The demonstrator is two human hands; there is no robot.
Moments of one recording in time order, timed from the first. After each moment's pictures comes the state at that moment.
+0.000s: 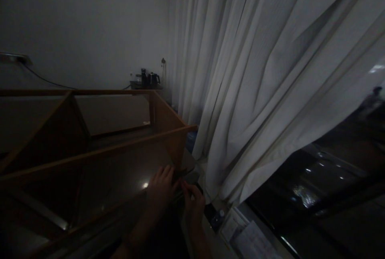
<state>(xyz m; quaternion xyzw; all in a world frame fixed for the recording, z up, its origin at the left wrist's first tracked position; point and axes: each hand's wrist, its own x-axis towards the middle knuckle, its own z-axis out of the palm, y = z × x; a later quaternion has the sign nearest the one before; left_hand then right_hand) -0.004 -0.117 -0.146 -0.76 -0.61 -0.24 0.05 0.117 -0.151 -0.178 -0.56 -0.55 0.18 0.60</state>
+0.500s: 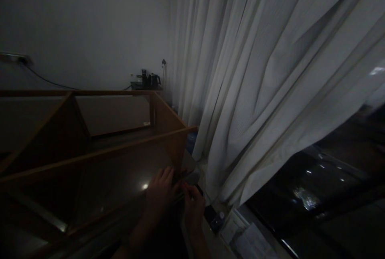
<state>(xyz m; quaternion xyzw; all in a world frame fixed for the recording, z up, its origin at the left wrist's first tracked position) -0.004 -0.115 -0.152 -0.75 -0.60 -0.24 0.08 0.115 -0.149 -0.174 -0.59 -0.53 0.20 0.57</state>
